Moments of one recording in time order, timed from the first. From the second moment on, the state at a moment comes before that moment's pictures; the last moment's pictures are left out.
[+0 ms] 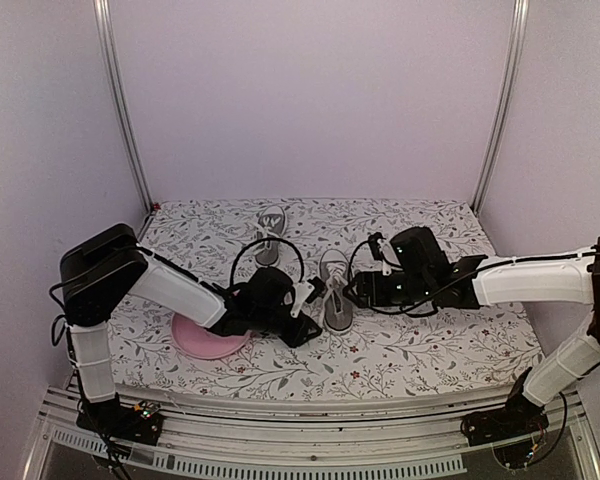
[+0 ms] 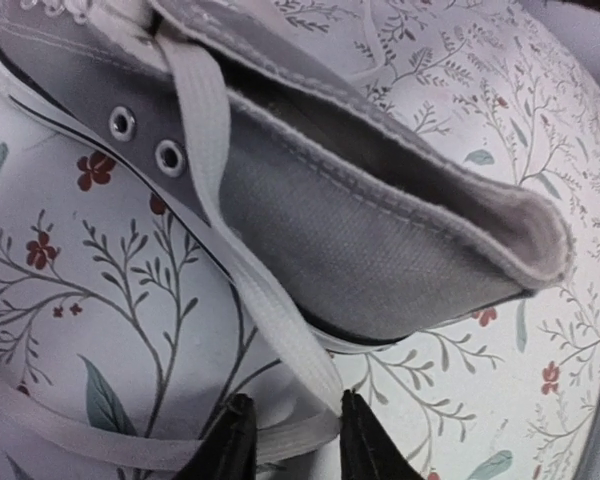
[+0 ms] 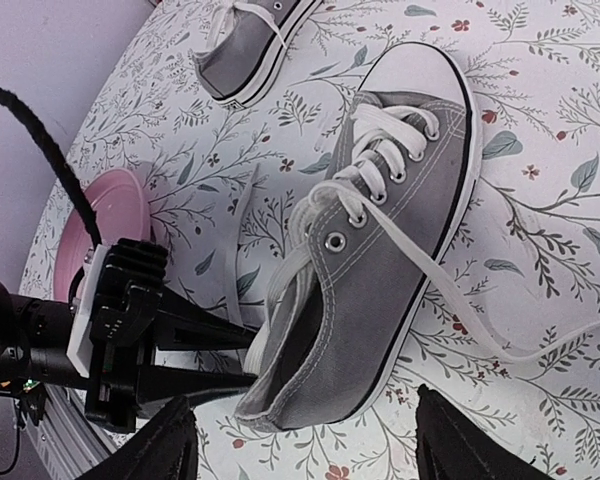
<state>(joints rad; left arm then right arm) -0.95 1.96 0.94 0.30 0.16 -0.23 0.80 1.49 0.85 -0.05 -0.05 0.58</state>
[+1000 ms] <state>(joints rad) -0.96 1.81 0.95 0.14 -0.14 -0.31 1.00 1.78 1.09 -0.28 0.20 0.61</state>
